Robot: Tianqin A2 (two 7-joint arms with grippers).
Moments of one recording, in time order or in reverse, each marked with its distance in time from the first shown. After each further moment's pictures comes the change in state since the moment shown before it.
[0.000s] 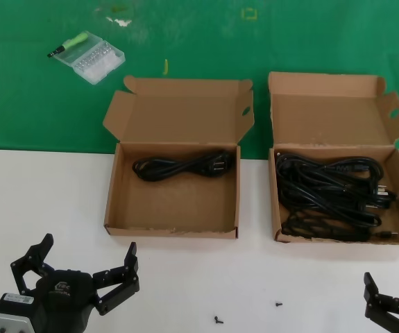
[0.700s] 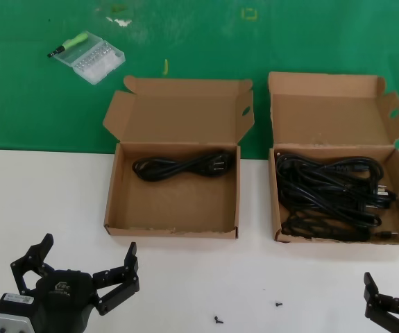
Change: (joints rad) left arm 0.000 0.000 0.000 0.000 0.000 0.000 0.000; right arm 0.000 0.000 0.000 0.000 0.000 0.000 0.000
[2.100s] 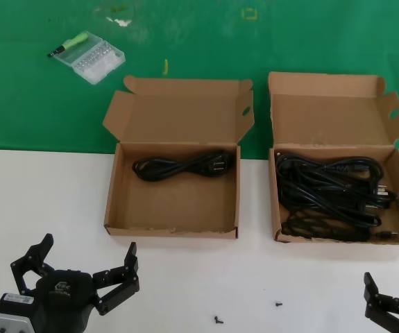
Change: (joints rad) left arm 0.000 0.000 0.000 0.000 0.000 0.000 0.000; right arm 0.000 0.000 0.000 0.000 0.000 0.000 0.000
